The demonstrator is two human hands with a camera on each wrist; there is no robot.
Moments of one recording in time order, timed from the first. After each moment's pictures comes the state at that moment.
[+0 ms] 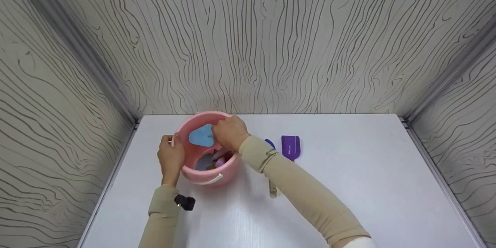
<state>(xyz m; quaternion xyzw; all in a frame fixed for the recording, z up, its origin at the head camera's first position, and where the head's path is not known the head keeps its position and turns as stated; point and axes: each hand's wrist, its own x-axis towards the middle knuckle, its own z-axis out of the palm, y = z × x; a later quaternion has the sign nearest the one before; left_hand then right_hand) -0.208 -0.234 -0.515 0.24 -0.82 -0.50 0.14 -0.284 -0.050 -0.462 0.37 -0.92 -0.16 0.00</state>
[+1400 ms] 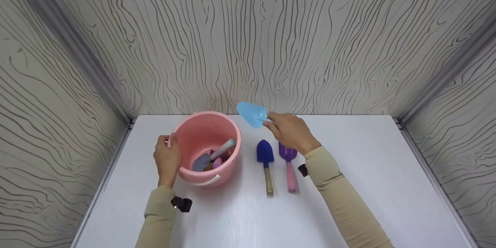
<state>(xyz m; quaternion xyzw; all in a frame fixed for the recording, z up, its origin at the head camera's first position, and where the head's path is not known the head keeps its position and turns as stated) -0.209 -0.236 -0.516 0.24 -0.82 -0.50 0.13 -0.275 0.124 -0.457 0.27 -0.94 0.20 0.06</state>
